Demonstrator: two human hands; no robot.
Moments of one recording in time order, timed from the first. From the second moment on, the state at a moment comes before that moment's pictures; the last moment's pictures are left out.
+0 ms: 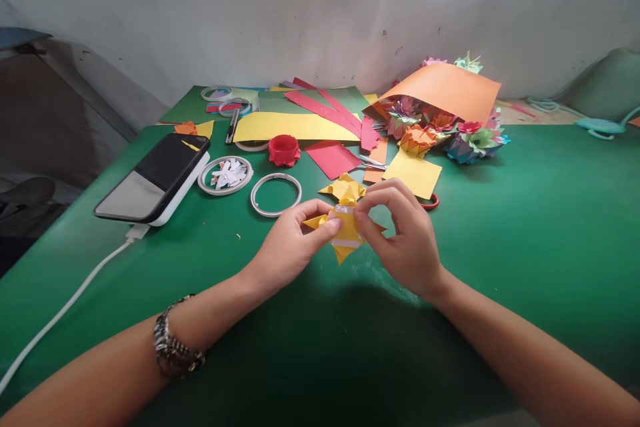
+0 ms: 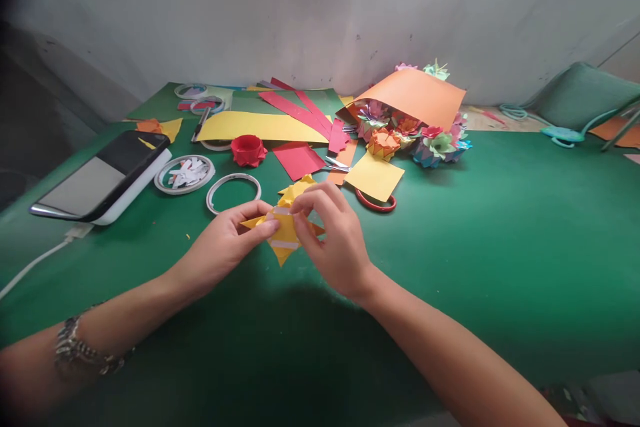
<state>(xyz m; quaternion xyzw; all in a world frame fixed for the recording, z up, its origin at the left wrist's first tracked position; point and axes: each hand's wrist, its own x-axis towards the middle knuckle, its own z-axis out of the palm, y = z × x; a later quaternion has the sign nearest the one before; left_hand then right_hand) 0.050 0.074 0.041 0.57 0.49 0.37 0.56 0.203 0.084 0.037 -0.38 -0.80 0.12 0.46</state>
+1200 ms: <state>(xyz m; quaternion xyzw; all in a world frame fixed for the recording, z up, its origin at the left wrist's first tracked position) 0.052 0.067 0.035 0.72 0.47 0.46 0.20 0.199 0.078 0.043 -0.40 -0.76 0.14 0.49</state>
